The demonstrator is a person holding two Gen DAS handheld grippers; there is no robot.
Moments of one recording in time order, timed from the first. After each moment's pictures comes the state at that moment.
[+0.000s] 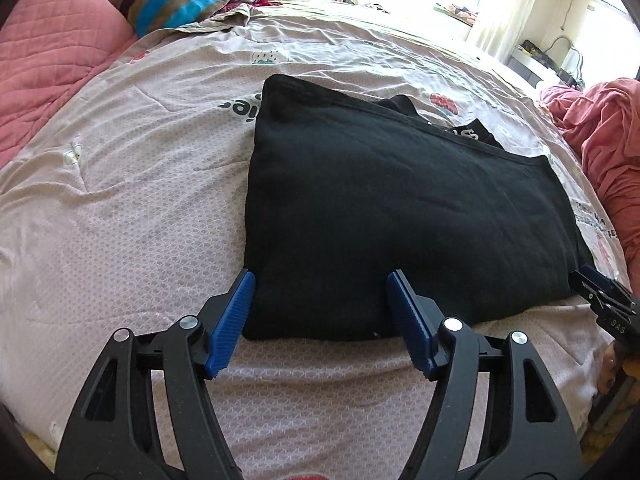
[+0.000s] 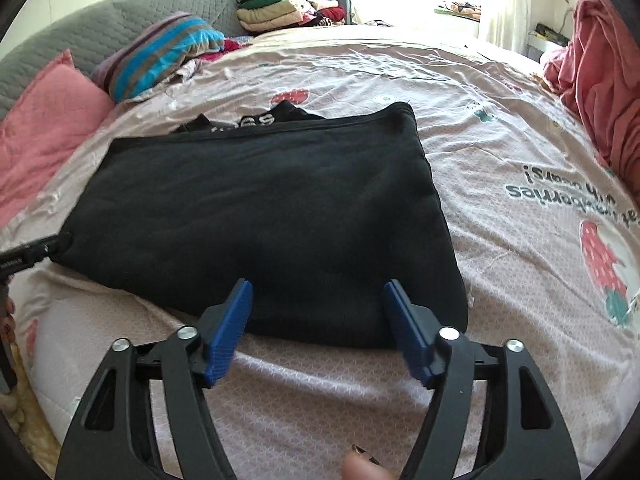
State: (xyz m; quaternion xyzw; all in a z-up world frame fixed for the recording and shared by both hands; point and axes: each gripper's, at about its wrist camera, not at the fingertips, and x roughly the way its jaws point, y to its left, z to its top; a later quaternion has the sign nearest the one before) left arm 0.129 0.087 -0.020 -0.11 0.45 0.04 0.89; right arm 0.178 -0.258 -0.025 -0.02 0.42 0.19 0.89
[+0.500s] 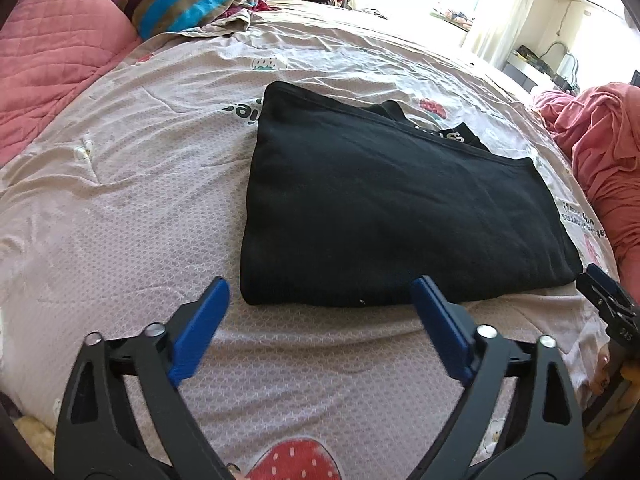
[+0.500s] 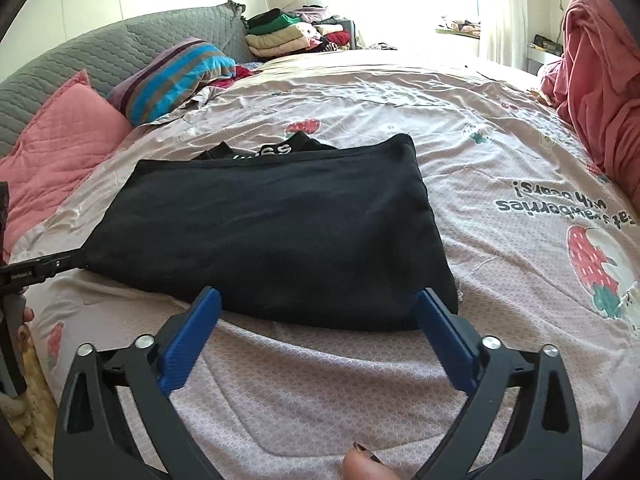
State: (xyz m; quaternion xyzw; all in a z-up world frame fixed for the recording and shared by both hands) left arm 0.109 0.083 -0.006 -0.11 0.44 0.04 0.89; right arm 0.150 -0.266 -0.001 -0.01 0.38 0.20 0.90
